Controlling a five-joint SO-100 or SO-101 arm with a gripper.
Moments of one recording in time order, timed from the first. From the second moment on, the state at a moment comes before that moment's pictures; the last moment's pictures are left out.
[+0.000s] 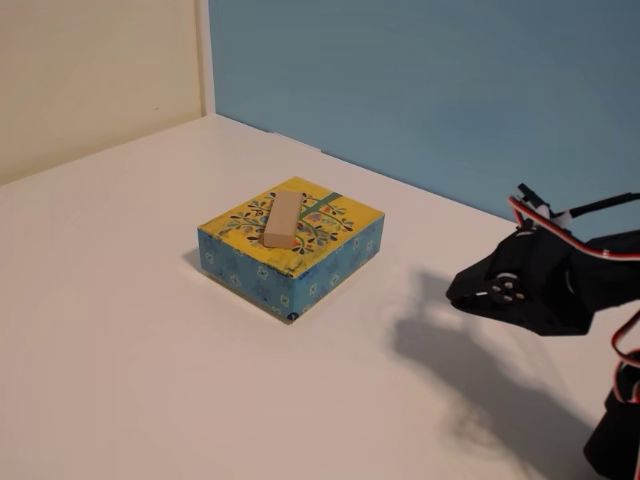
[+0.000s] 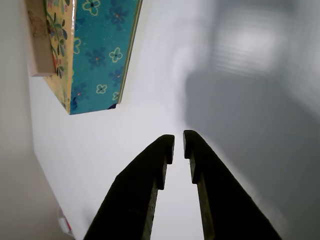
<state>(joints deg) 22.7 184.4 170.7 52.1 -27.3</state>
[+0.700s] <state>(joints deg) 22.7 184.4 170.7 52.1 -27.3</state>
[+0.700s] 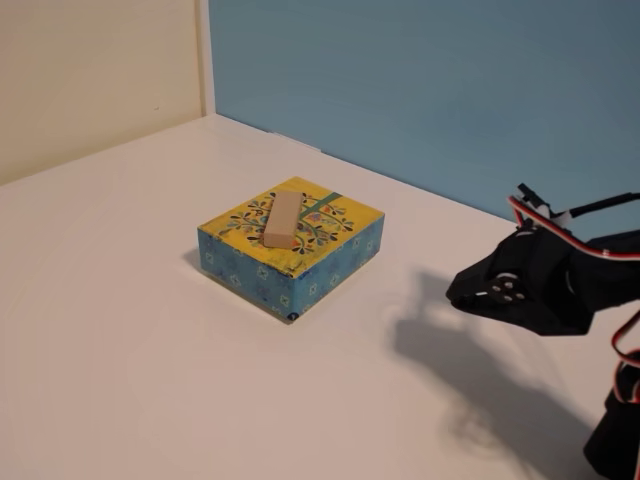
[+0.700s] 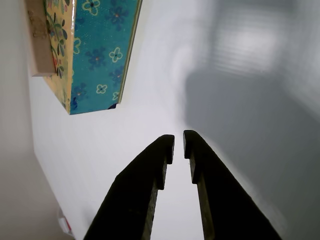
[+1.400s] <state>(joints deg) 23.6 184.4 170.7 52.2 -27.6</state>
